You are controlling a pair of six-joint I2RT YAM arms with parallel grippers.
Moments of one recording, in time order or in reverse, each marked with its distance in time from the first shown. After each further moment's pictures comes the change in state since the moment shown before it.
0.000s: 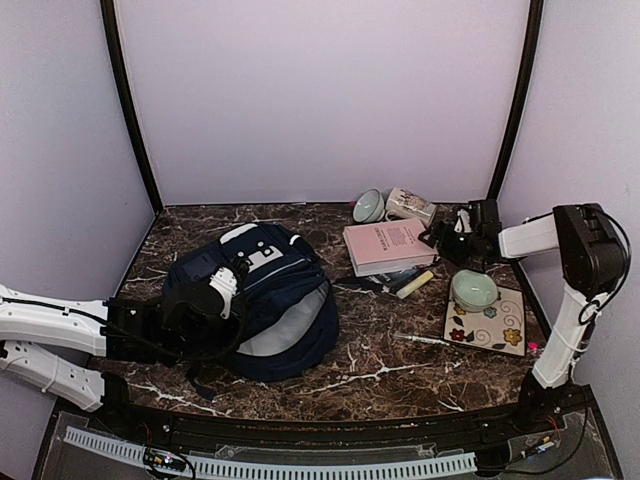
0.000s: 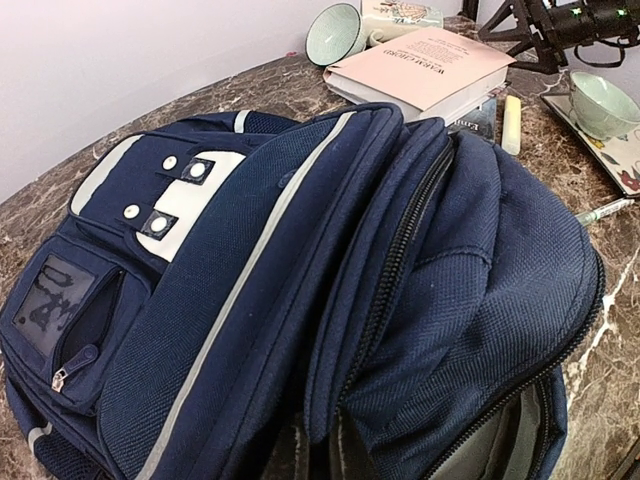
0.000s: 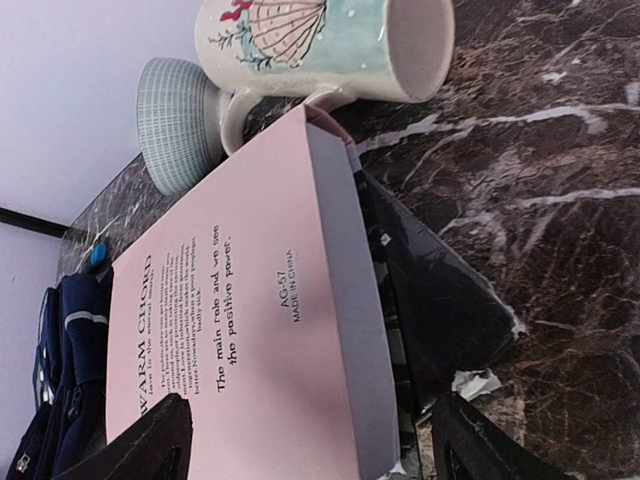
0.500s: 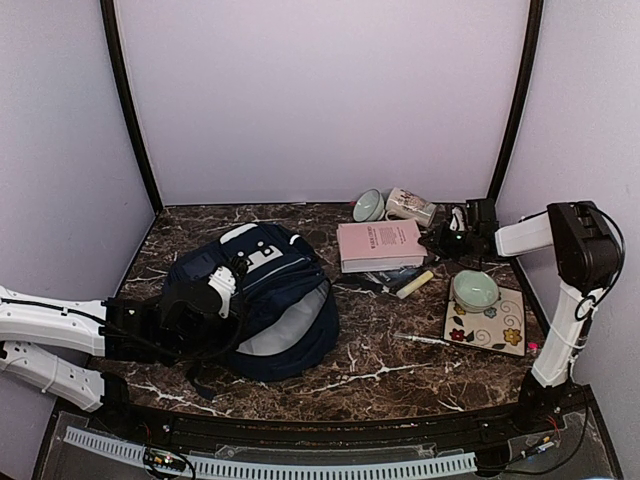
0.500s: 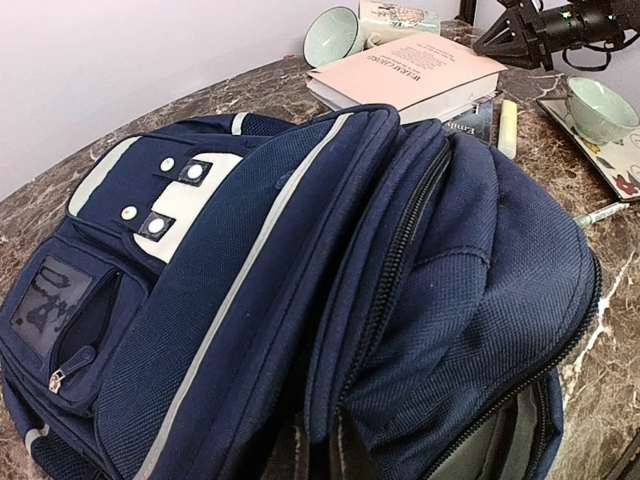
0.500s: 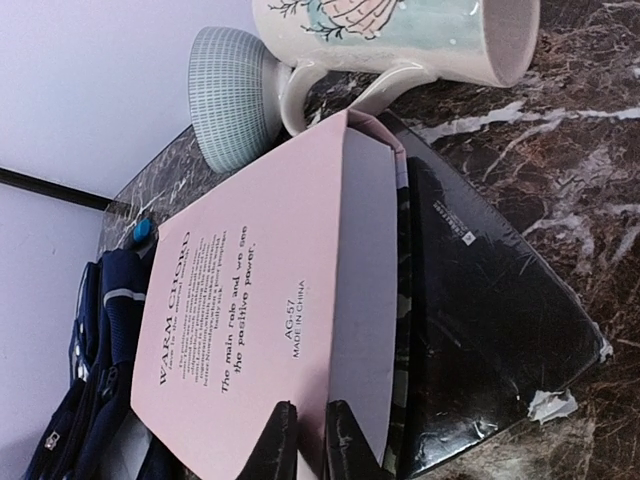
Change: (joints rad) left arm 0.004 -0.011 -0.004 0.008 0.012 0.000; right arm -0.002 0.060 0.043 0.041 -0.153 0.016
